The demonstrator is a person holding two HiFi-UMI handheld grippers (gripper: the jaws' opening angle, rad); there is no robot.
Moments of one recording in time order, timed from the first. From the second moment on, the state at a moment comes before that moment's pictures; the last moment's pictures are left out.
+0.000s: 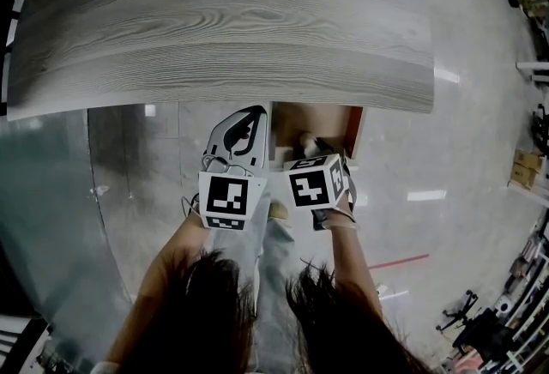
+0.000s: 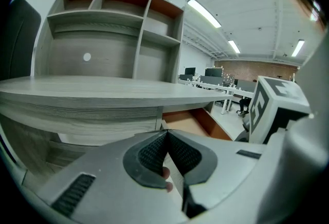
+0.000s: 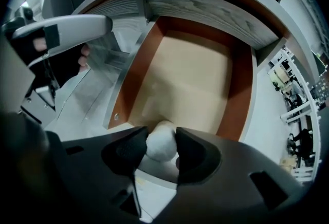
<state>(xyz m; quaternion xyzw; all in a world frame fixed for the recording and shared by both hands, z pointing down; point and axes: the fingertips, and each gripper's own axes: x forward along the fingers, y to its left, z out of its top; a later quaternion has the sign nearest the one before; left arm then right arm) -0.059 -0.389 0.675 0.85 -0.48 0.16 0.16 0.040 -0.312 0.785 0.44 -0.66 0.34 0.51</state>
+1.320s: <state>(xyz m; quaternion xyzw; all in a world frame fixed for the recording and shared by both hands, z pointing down) -0.031 -0.343 0.631 0.85 -0.49 0.17 0.13 0.058 -0.302 0.708 0.49 -0.72 0.27 0.41</state>
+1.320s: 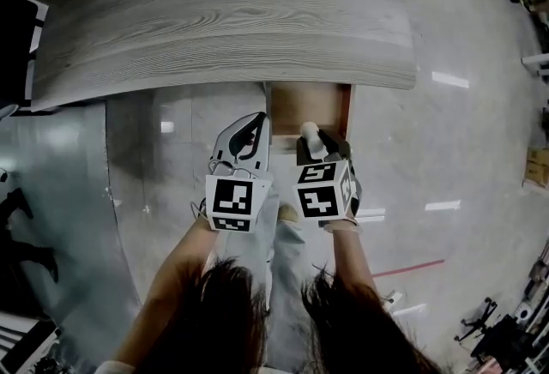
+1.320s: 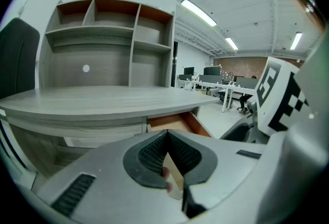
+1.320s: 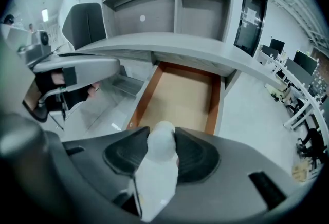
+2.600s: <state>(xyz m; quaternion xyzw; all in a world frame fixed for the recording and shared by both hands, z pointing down) -0.004 -0.256 0.540 0.82 -0.53 0.16 0.15 0.083 -0.254 0.580 0.52 -0.77 0.20 0.32</state>
